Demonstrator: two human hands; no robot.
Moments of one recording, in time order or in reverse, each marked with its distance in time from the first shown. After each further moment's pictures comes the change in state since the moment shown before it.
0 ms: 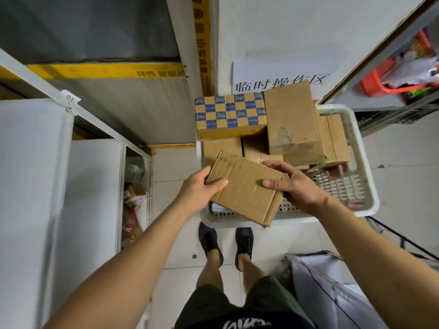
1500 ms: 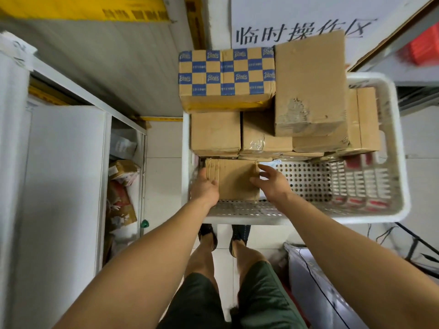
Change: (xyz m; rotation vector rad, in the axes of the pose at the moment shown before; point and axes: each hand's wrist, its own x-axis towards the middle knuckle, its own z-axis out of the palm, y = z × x) left_hand 0.117 -0.109 0.113 0.142 0.265 -0.340; right_hand 0.116 0.130 -0.024 -0.431 0.302 0.186
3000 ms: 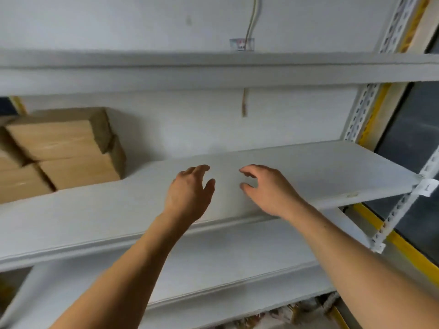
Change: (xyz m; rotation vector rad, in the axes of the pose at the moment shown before) left_hand -0.559 -0.332 -0.472 -0.020 1.533 -0.114; right_hand -0.629 -0.331 0.434 -0.935 -0.626 -1.854
